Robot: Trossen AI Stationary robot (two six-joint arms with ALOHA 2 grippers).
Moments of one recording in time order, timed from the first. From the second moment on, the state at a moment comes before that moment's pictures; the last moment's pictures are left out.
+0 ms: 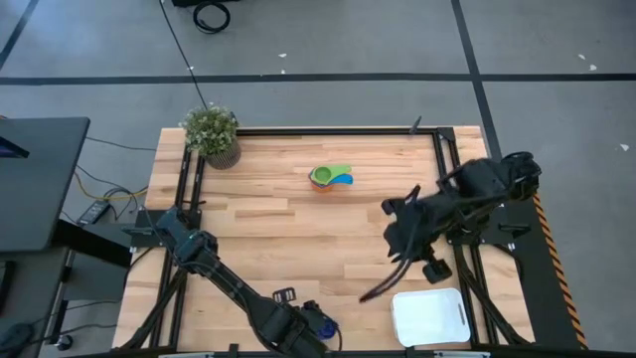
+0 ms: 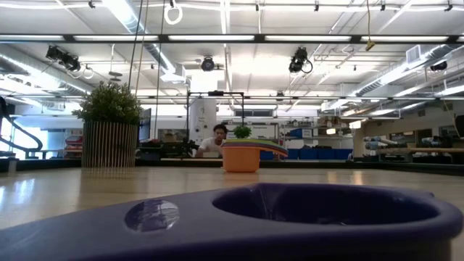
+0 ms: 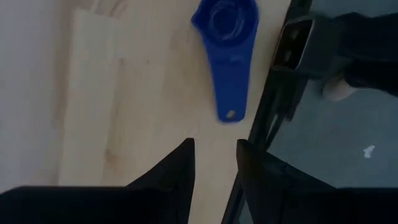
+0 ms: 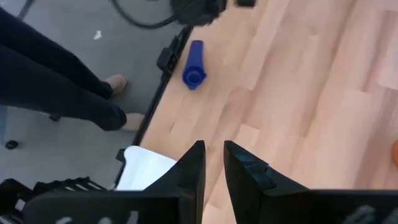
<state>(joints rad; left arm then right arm) -0.68 2.35 2.35 -1.39 -0.06 -0.91 0.48 1.66 2.18 -1.51 -0.12 0.14</state>
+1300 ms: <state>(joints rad) -0.64 2.29 1.97 -0.84 -0.18 -0.62 0.56 1.65 2.08 -1.28 -0.13 0.18</state>
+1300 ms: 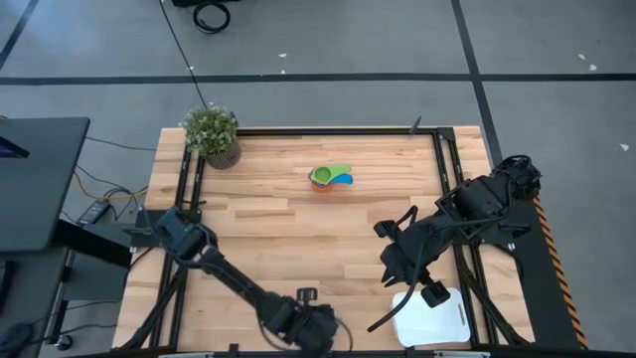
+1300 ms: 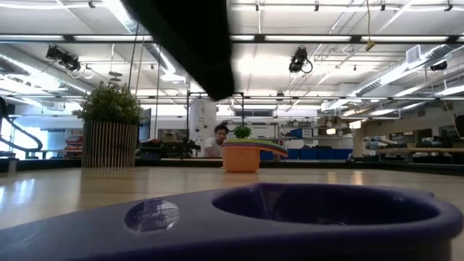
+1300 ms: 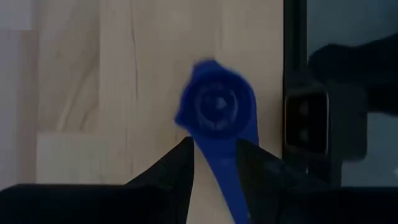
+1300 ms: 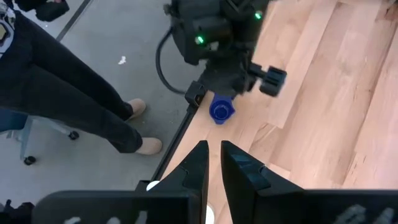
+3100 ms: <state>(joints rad) -0.57 2.29 1.78 -0.67 -0.24 -1.12 0.56 1.65 2.08 -1.29 -0.13 0.15</state>
